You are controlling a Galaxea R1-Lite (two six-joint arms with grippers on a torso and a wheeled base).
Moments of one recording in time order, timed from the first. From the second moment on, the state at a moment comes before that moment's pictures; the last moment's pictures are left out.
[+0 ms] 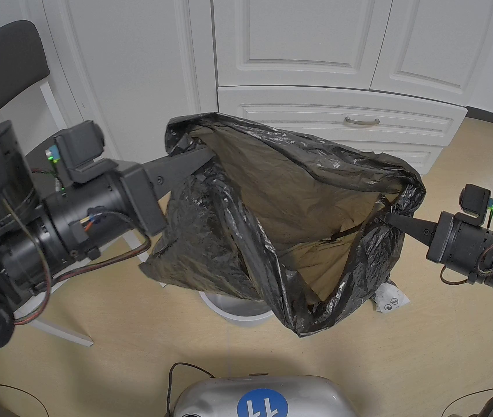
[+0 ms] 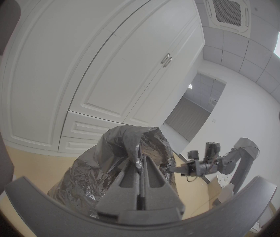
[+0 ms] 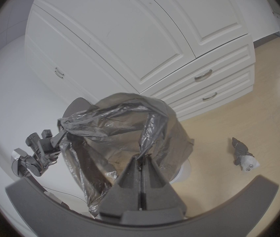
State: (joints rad) left arm -0.61 1.47 -0.70 -0.93 -0.28 -0.32; right arm 0.47 1.36 -0.54 -0.70 0.18 0.50
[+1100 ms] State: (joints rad) left arm -0.45 1.87 -0.38 -1.50 -0.28 -0.41; right arm 0.47 1.58 -0.47 -0.63 -0.08 0.20
